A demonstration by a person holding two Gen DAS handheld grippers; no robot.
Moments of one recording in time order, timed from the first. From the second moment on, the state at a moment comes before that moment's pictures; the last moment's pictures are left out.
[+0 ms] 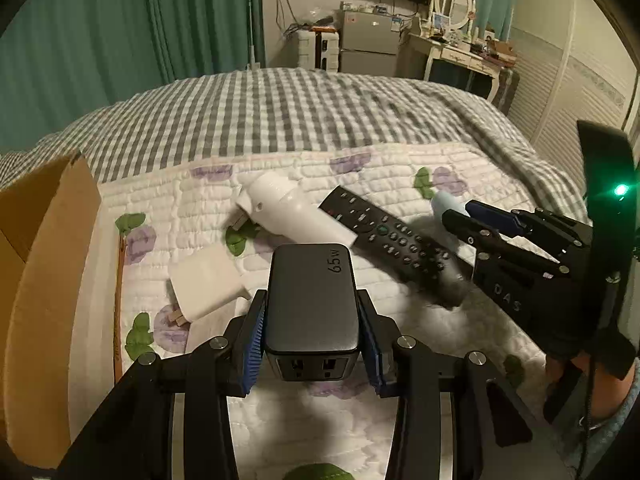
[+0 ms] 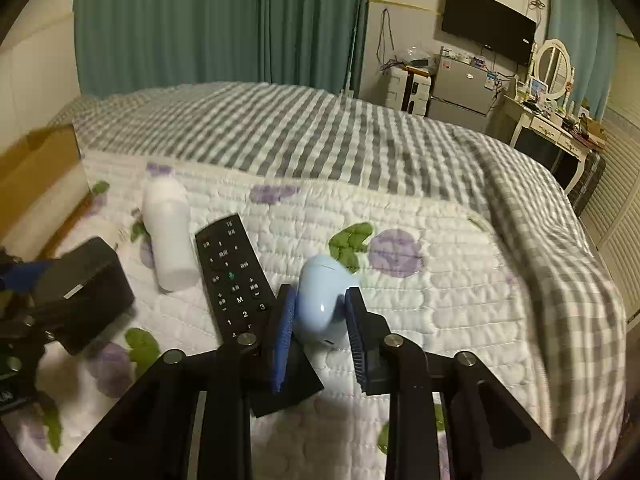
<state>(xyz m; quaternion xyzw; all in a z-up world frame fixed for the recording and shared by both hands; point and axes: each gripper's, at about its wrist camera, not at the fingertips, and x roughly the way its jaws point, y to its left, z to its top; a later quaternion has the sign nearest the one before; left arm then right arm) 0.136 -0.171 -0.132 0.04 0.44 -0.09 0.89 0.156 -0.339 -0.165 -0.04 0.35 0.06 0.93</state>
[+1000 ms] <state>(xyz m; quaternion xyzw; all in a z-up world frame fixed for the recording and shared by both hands) 0.064 0.013 0.012 0.02 0.33 -0.05 0.94 0.039 -0.148 0.039 -0.06 0.26 0.18 0.95</state>
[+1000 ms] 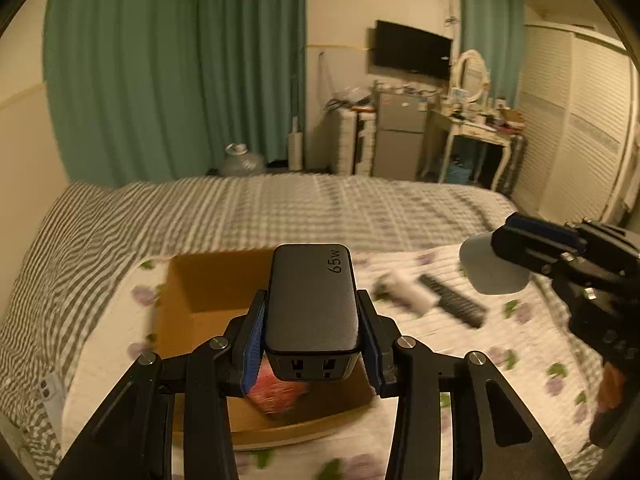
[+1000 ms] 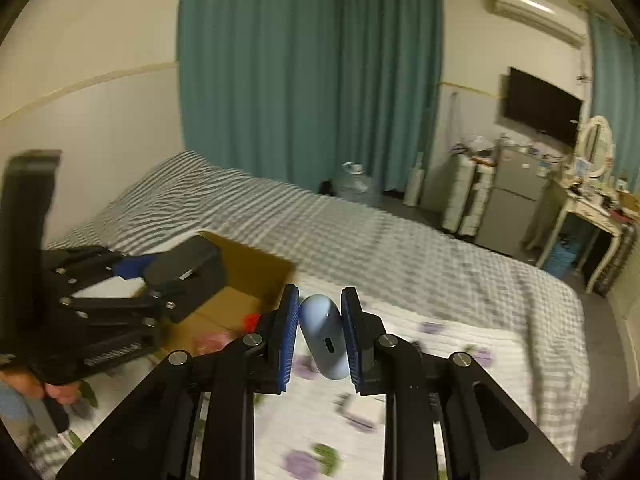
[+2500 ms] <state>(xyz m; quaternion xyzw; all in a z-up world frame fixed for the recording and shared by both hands) 0.077 -0.103 -0.055 0.03 0.38 -0.06 0.92 0.093 -0.276 -0.033 -0.04 0.32 0.10 0.94</state>
